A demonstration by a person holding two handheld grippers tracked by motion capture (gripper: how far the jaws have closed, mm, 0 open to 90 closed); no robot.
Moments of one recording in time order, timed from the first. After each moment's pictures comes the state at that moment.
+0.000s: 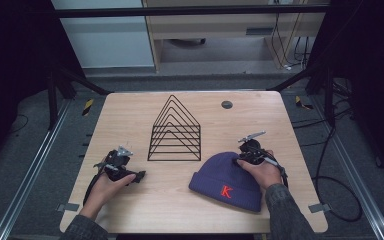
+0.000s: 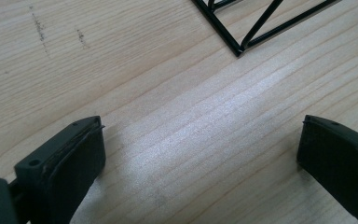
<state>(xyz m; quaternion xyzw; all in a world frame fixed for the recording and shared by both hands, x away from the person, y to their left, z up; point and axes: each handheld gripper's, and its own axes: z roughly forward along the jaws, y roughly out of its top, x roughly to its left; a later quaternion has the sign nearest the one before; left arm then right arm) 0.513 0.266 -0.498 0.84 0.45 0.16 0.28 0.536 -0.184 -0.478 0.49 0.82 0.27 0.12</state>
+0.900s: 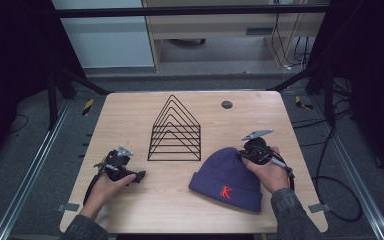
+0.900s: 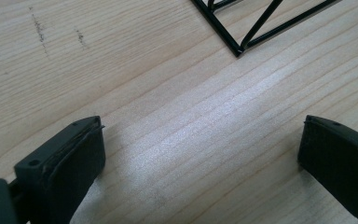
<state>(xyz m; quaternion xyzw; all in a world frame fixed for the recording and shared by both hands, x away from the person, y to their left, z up) 0.513 0.266 -0.498 0.84 0.44 0.16 0.28 0.511 -0.187 -0.433 0.44 0.82 0.32 0.16</state>
